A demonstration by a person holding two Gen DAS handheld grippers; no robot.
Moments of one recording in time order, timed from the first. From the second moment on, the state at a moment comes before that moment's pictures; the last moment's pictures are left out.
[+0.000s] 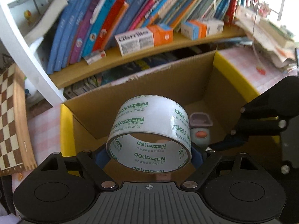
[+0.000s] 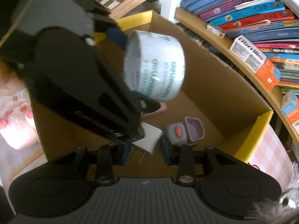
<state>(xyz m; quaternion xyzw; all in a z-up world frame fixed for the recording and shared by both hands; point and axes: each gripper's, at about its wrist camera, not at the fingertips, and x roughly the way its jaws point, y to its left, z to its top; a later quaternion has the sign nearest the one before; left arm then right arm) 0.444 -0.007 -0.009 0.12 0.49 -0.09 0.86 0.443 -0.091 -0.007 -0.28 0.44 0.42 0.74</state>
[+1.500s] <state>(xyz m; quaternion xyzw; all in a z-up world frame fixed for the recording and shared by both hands) 0.410 -0.013 0.037 0.16 0.42 -0.10 0.89 0.436 -0.090 0.011 -0.29 0.43 0.40 0.75</state>
